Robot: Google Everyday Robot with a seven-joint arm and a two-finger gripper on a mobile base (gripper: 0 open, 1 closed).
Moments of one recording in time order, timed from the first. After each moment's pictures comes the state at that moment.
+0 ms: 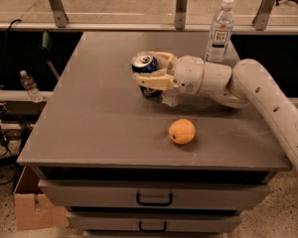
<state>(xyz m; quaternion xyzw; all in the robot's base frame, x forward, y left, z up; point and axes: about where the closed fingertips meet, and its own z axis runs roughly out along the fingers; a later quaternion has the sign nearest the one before) 0.611 0.001 0.913 -0.47 0.48 0.39 0.62</state>
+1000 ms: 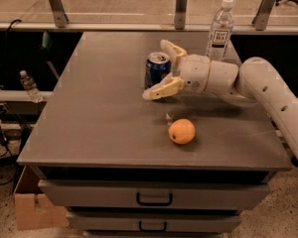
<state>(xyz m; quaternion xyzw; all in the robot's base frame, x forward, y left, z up) 0.617 -0.014 0.912 -0.46 0.51 0.38 0.62</state>
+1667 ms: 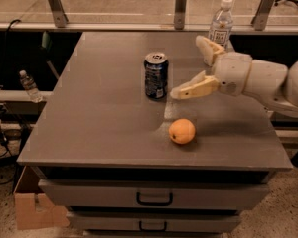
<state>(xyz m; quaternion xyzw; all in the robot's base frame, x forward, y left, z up) 0.586 -0.094 0.941 -0.43 0.57 0.29 0.64</state>
